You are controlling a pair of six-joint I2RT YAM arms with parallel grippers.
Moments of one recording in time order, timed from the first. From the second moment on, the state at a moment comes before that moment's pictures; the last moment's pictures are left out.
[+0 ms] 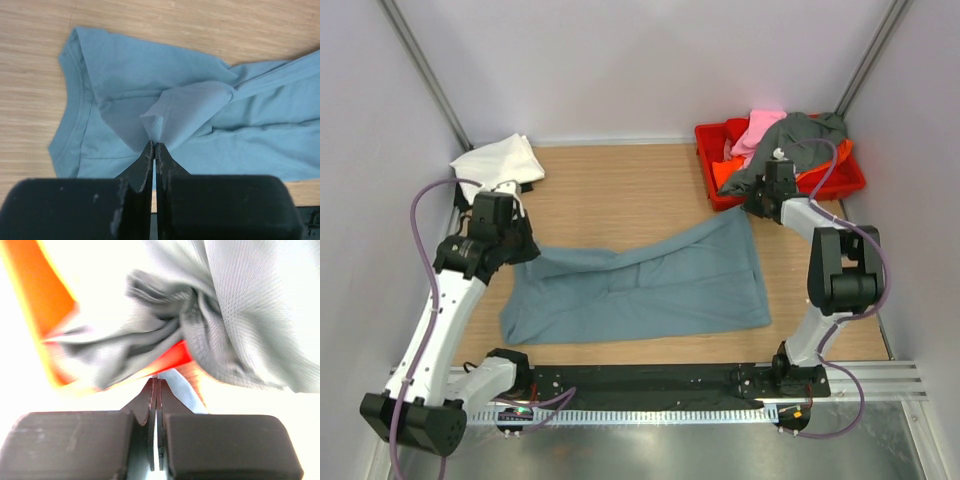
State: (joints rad) left arm -0.20 0.97 1.09 -0.96 -0.04 -0.38; right arm 0.02 1.81 1.13 -0.11 -0.05 0.46
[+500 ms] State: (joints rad) left arm -0.20 1.28 1.42 -0.86 -0.09 -0.36; right arm 0.02 1.56 1.08 -0.15 0.05 0.43
